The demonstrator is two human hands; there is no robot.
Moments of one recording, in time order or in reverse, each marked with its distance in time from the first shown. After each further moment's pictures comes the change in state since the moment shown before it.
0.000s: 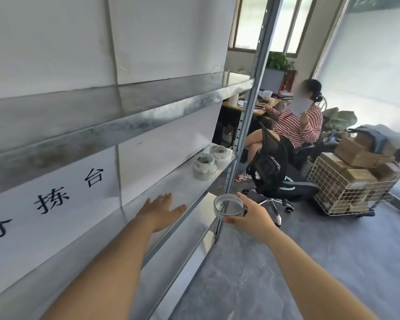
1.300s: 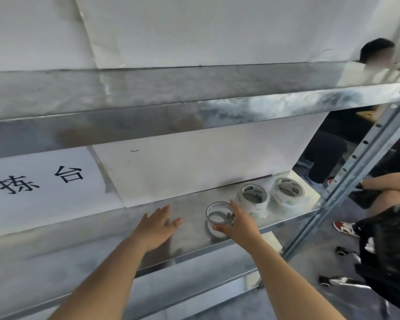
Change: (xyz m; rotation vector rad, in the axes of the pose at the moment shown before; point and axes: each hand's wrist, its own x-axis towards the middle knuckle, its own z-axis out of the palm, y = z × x) left_hand 0.121 0.043 0.007 -0.352 0.121 -0.654; right_hand 0.311 0.014 0.065 -0.162 -0.541 -0.360
